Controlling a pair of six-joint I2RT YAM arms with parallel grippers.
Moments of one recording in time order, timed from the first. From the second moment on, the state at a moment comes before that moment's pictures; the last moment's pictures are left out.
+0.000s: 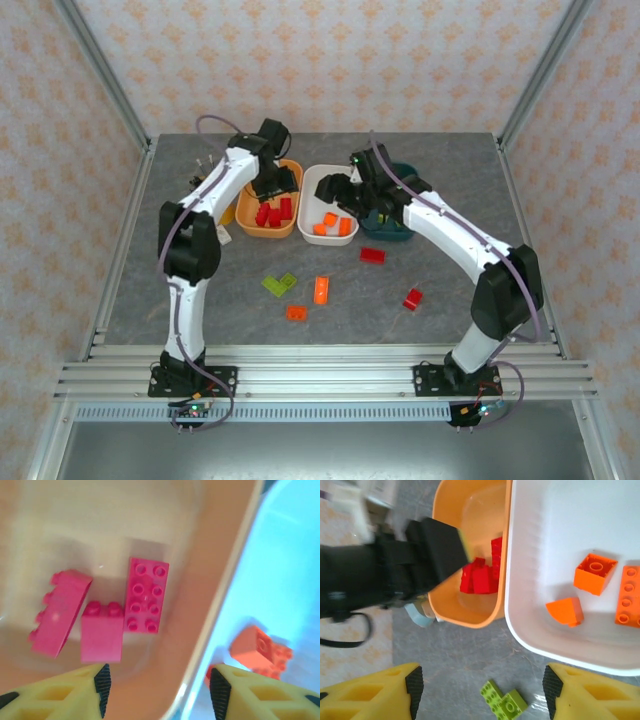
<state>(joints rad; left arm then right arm) -0.29 2.10 1.97 -1.10 0.07 -0.64 0.58 1.66 1.46 -0.57 -0.27 0.80</state>
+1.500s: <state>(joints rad) -0.37 0.80 0.92 -1.09 -0.11 -0.86 0.97 2.19 1.73 -0.90 -0.10 0.28</state>
